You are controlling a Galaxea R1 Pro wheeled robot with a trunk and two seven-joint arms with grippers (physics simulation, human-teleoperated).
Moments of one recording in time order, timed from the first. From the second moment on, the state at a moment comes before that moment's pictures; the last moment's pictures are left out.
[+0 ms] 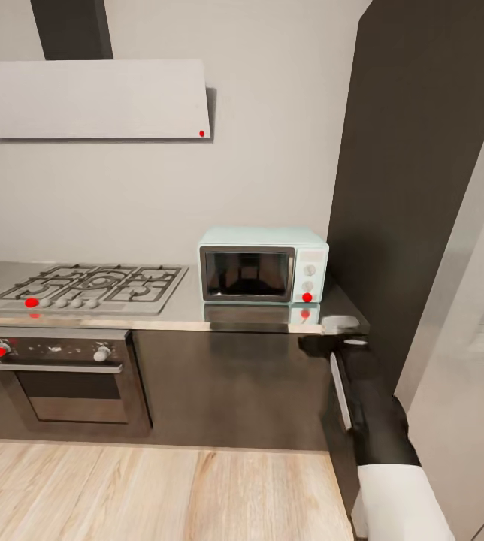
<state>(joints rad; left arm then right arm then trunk) -0.20 -0.05 -0.21 0.00 0.54 0.00 -0.03 -0.63 0.17 -0.07 -1.40 0.26 0.89 0.07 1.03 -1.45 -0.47</state>
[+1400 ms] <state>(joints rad) -0.20 -0.04 -0.21 0.00 0.54 0.00 -0.14 -0.88 0.17 -0.07 -1.41 0.28 0.95 0.01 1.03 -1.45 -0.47</state>
